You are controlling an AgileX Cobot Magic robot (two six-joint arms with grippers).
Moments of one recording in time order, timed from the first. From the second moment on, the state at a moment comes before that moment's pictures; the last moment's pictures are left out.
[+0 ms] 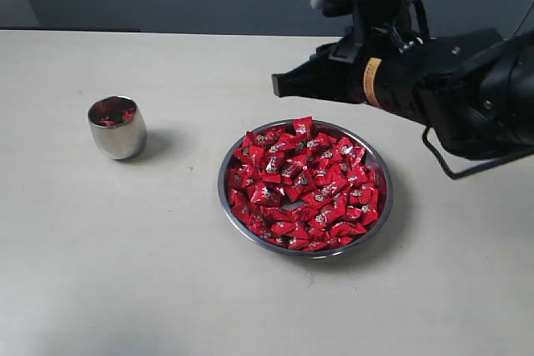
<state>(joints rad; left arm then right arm) 0.12 0.00 0.00 0.04 0.28 -0.02 0.84 1.55 -0.87 -1.73 0.32 1.91</state>
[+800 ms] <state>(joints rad) 0.12 0.00 0.00 0.04 0.28 -0.02 0.66 2.04 -1.52 -1.74 -0.43 1.68</state>
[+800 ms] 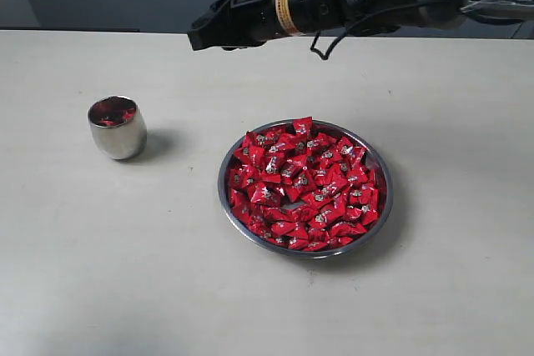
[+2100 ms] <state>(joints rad) 0.12 0.00 0.00 0.04 0.28 -0.02 0.76 2.52 -2.07 -1.65 -0.76 1.77</state>
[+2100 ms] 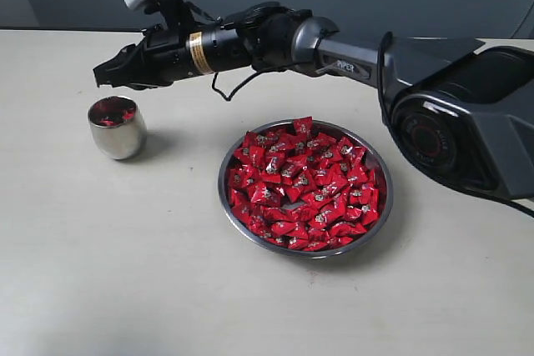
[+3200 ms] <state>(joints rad) 0.12 0.00 0.00 0.04 0.28 -0.02 0.80 2.54 -2.08 -1.75 -0.67 1.95</state>
